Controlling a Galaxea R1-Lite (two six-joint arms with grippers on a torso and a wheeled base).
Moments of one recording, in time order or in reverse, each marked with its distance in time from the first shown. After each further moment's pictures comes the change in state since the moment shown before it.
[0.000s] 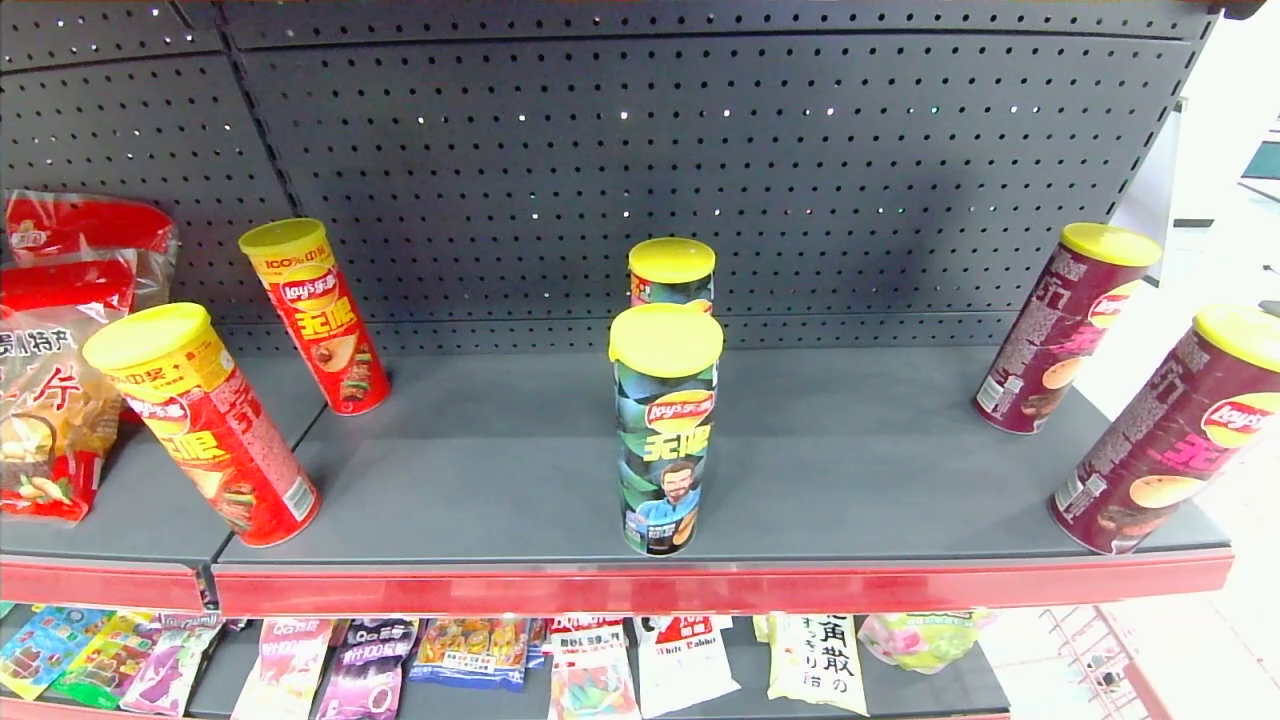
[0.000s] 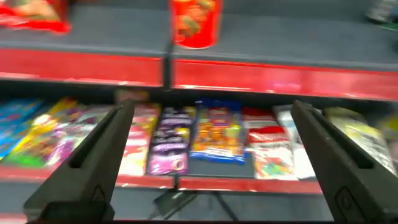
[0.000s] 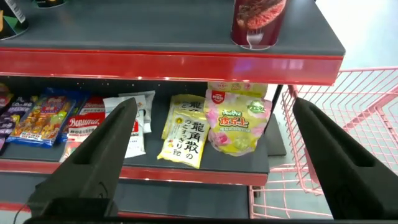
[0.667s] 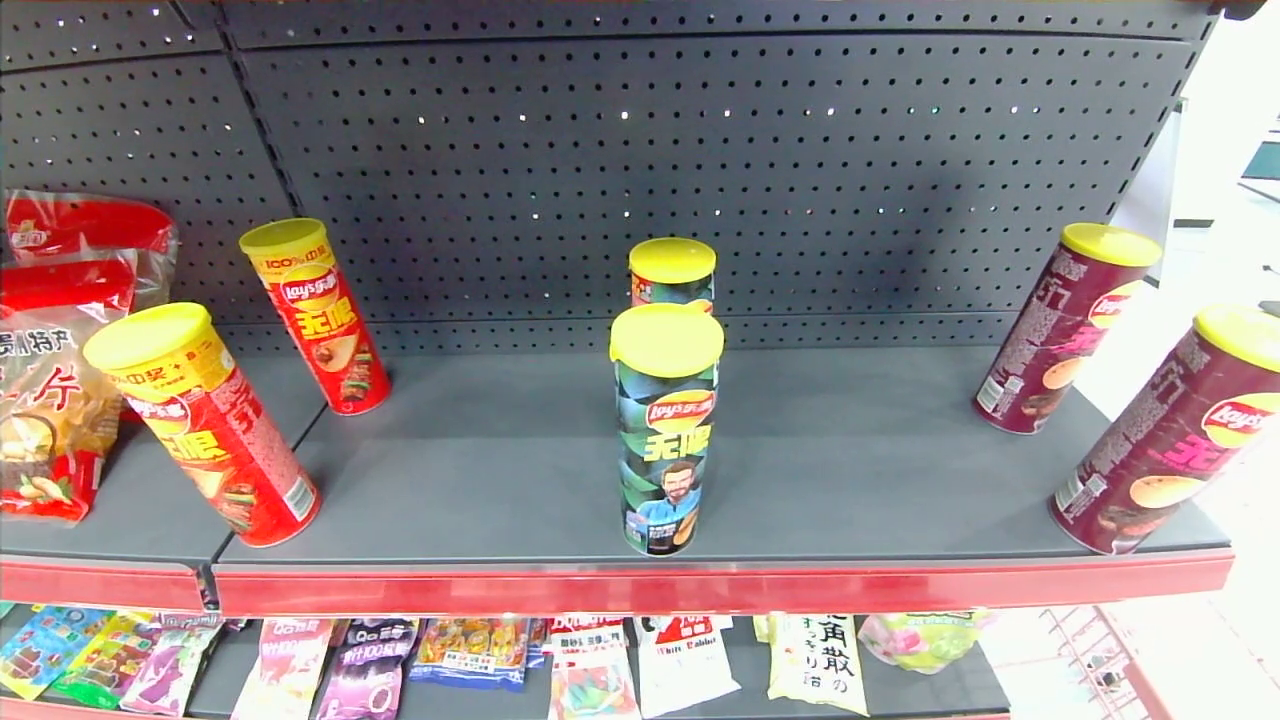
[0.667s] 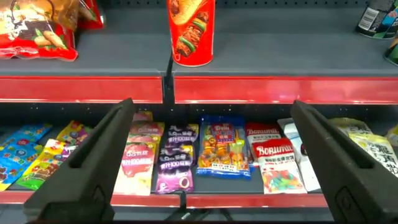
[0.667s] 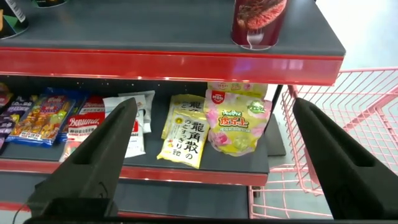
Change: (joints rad) left arm 0.027 -0.105 0.004 0.004 -0.055 0.056; right arm -0.001 0.000 0.001 -0.001 0.002 -0.003
